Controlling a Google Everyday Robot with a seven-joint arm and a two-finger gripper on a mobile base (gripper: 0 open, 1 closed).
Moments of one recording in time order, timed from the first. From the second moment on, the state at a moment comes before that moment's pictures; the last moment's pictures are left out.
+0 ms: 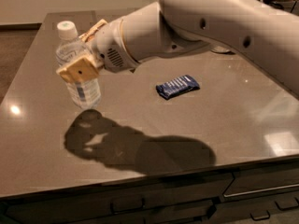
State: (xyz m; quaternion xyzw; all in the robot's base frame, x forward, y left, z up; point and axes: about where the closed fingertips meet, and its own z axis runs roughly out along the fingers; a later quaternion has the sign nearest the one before) arm 0.494 0.135 0.987 -0.53 0.67 0.32 0.42
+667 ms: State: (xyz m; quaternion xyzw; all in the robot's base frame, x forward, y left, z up) arm 0.557 0.130 0.987 -0.48 0.68 0.30 0.45
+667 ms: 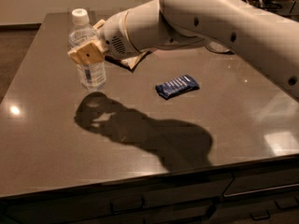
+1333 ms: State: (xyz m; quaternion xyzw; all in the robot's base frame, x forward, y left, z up) arm 0.607 0.110 0.983 -0.44 0.70 0.28 0.48
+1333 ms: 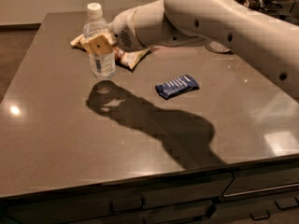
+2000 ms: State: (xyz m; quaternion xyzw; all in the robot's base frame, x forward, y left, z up) arm 0.649 0.107 0.971 -0.43 0.72 0.26 0.48
